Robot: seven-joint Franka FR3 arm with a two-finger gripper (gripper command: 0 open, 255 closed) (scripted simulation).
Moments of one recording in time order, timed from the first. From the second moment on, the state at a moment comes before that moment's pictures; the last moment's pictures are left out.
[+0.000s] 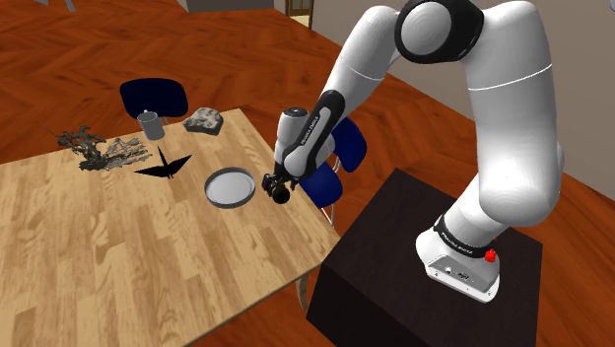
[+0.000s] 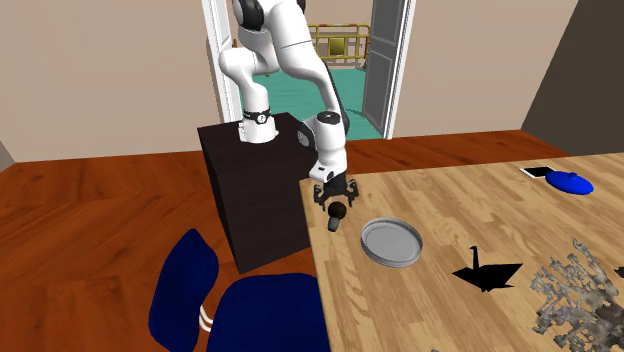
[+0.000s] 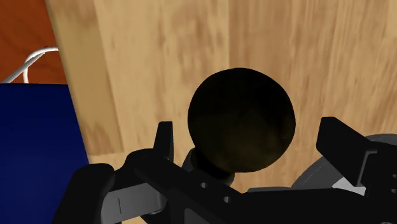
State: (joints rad) arm -0.05 0.67 0.18 -2.20 -0.03 2.94 0.51
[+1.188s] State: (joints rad) arm -0.04 0.71 0.17 -2.19 -0.03 2.96 0.51
